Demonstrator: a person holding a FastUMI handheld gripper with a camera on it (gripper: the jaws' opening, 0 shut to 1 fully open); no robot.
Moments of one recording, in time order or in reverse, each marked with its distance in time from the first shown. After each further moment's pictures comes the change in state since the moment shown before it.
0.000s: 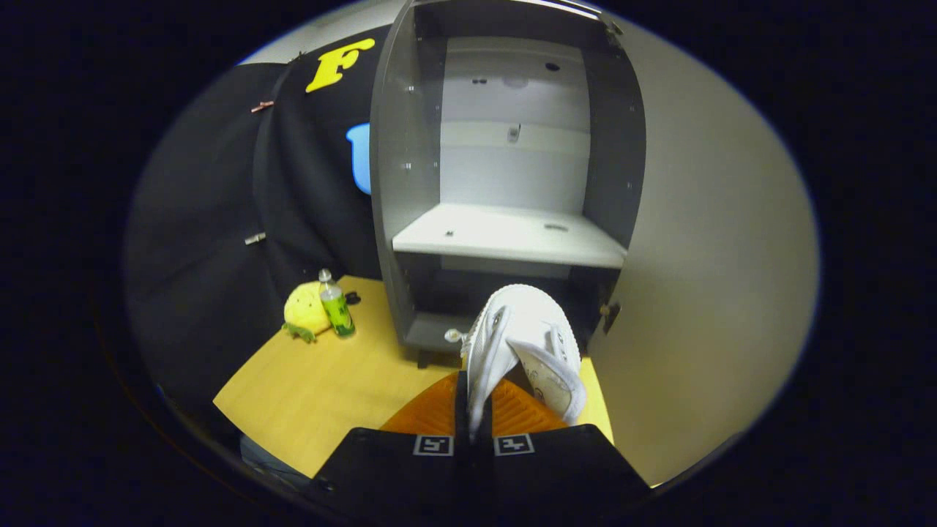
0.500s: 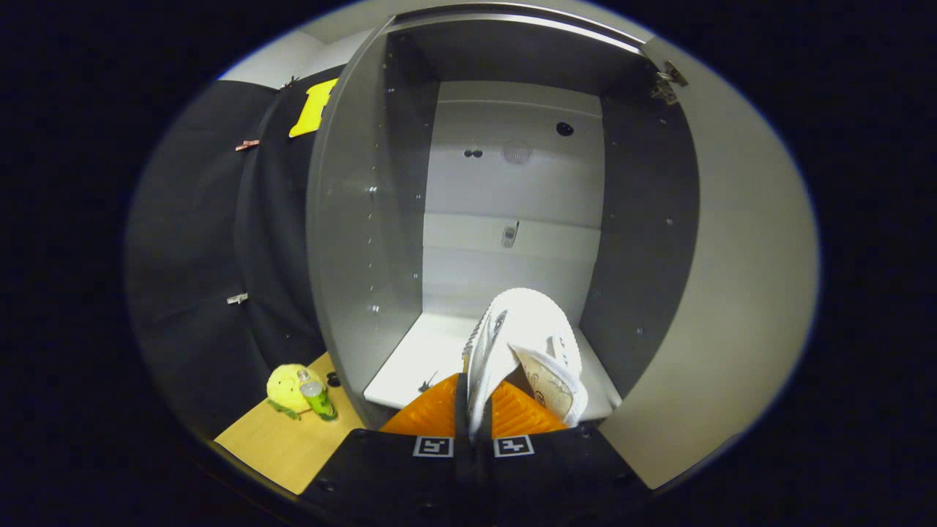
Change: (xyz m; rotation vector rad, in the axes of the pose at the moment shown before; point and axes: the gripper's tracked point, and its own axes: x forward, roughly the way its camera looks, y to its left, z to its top) arm 0.081 -0.018 0.192 -0.024 -0.208 -0.006
